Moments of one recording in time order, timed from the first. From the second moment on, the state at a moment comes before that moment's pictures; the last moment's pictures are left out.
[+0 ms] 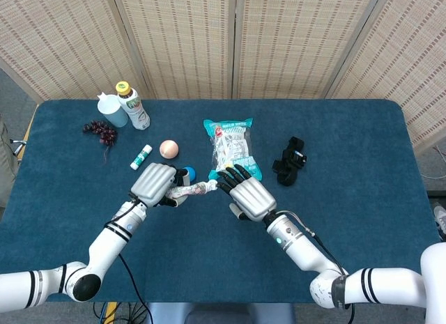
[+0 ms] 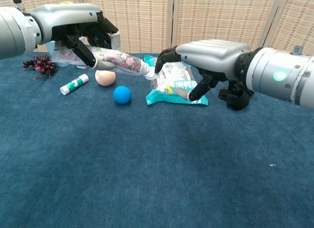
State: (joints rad) left arm -0.86 -1.32 -0.25 -1.83 0.96 1.00 0.29; right arm 0.86 -1.46 0.14 -1.76 -1.07 1.00 -0.57
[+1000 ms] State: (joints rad) left arm -0.85 -1.29 -0.25 -1.88 0.97 0.99 0.23; right arm 0.87 -1.50 0.16 -1.70 -1.05 0.98 -0.54
